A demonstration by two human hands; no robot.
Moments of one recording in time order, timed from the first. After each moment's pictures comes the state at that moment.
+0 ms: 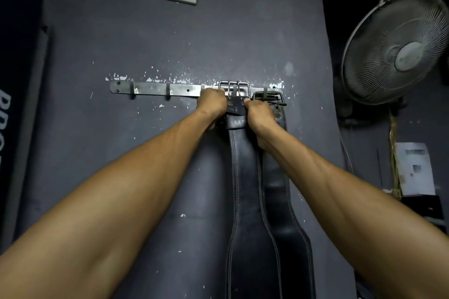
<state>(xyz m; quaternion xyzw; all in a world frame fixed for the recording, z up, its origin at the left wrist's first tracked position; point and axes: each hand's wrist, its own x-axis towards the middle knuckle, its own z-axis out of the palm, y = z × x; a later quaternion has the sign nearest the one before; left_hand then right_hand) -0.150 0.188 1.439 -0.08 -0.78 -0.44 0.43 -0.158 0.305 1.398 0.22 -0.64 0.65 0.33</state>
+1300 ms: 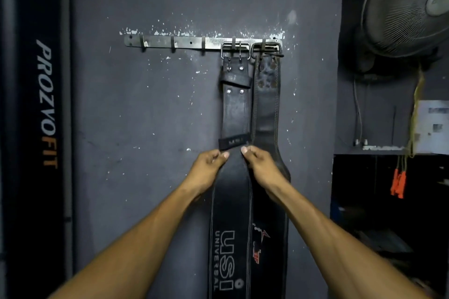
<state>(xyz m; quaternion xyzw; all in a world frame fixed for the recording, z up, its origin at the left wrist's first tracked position) -0.093 0.191 1.156 -0.17 -0.74 -0.60 0.25 -0.128 0.354 1.163 0.31 -0.68 0.65 0.14</state>
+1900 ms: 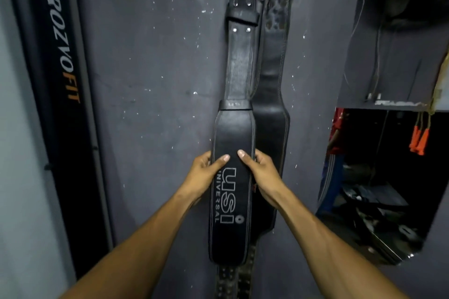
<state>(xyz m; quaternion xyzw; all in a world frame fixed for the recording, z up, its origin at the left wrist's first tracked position) -0.009 0.209 1.012 -0.12 -0.65 -0.73 0.19 -0.051 0.380 1.025 0.29 -0.61 0.74 -0.01</state>
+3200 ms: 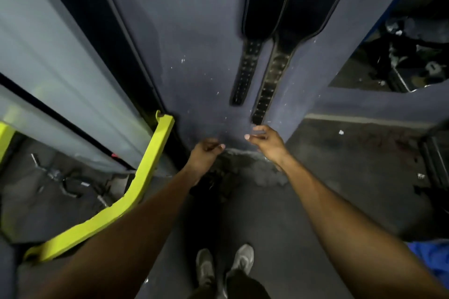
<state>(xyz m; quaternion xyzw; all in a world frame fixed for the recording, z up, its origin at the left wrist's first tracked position) 0.216 0.203 0.636 0.29 -0.73 -0.62 -0.04 0.117 0.392 0.660 -0.02 -0.82 0.51 -0.27</state>
